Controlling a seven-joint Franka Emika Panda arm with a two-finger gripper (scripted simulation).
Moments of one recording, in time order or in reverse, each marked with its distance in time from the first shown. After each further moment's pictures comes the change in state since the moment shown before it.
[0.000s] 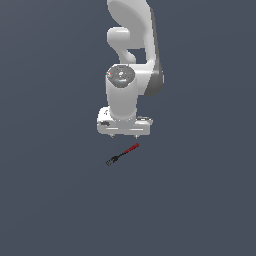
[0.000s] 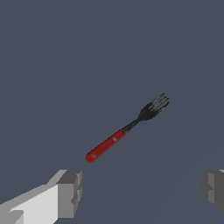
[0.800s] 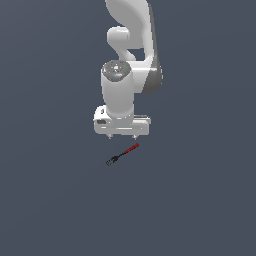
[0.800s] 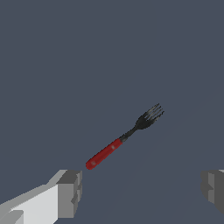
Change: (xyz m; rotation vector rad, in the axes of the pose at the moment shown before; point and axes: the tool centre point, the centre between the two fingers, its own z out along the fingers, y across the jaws) arm 0.012 0.006 -0.015 0.017 0.044 0.008
